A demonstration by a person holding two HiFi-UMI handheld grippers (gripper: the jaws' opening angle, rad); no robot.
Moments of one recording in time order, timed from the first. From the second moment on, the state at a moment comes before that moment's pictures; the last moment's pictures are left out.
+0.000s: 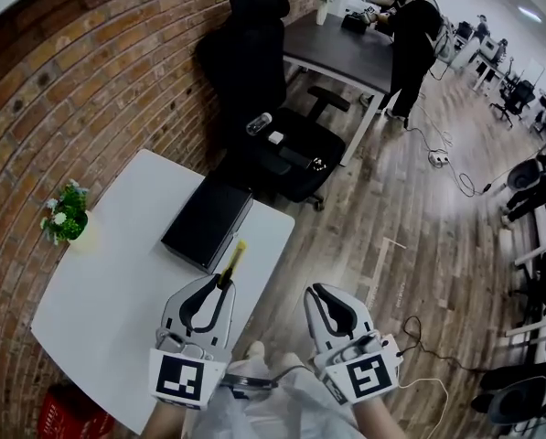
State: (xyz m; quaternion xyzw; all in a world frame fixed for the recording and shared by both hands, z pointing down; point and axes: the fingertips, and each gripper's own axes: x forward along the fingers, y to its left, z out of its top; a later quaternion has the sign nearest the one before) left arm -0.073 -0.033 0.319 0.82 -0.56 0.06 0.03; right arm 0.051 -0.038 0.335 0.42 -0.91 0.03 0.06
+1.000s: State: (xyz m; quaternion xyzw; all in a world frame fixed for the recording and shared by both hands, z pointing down) left arm -0.086 -0.086 0.329 0.77 -0.63 0.07 0.04; right arm 0.026 -0.119 0.372 0.32 -0.94 0.05 0.09
